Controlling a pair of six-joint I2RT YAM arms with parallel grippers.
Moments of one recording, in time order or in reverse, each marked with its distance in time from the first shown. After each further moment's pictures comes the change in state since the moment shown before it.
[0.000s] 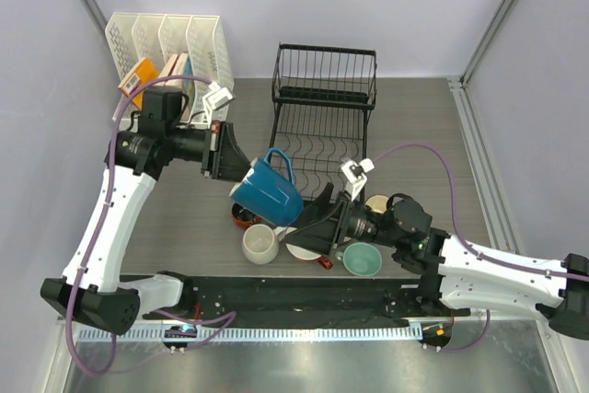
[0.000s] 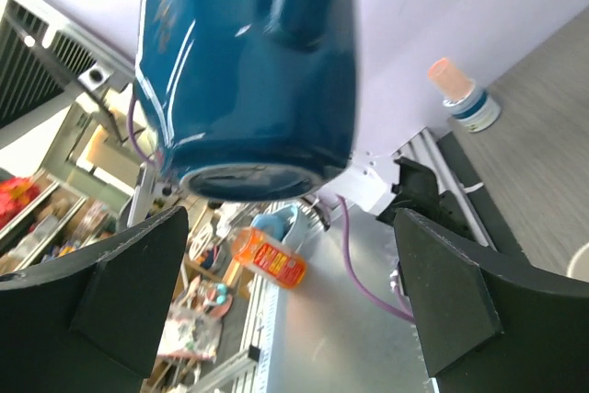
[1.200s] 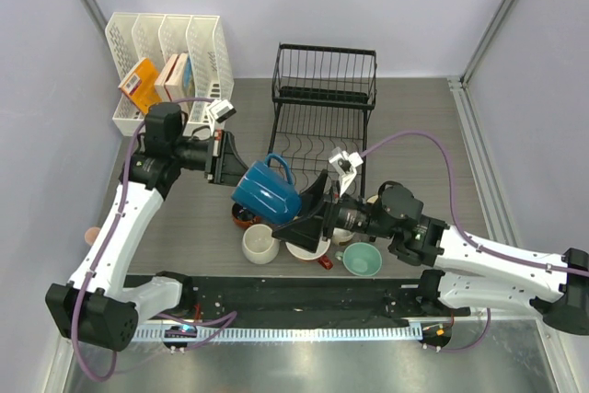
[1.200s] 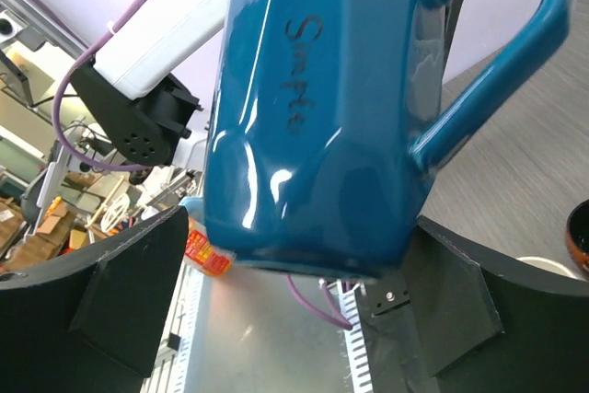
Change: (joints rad) left arm 0.045 -0.098 -0.373 0.566 0.055 -0.516; right arm 0.000 0.085 0.145 -0.143 -0.019 -0.229
